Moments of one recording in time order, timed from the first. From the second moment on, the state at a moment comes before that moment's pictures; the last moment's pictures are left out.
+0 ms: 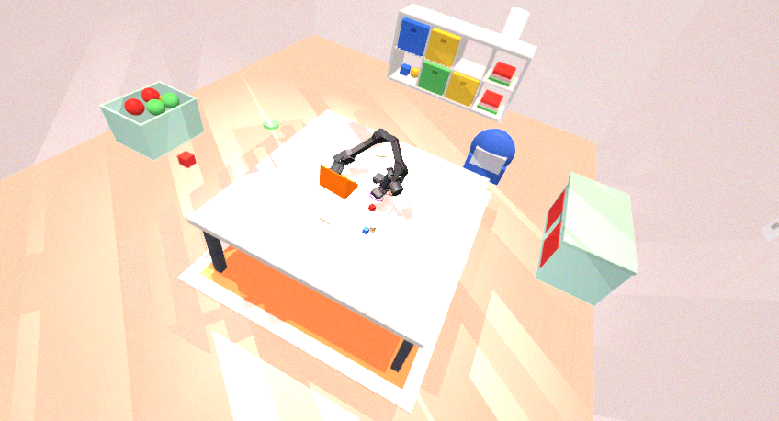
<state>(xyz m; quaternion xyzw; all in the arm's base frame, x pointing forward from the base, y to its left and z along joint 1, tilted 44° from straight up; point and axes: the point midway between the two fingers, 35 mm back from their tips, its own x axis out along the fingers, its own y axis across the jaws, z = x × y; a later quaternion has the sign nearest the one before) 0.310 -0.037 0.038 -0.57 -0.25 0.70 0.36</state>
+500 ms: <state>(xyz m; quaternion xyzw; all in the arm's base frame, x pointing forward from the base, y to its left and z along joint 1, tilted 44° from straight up) 0.316 -0.023 0.051 -0.53 -0.19 0.72 0.41</state>
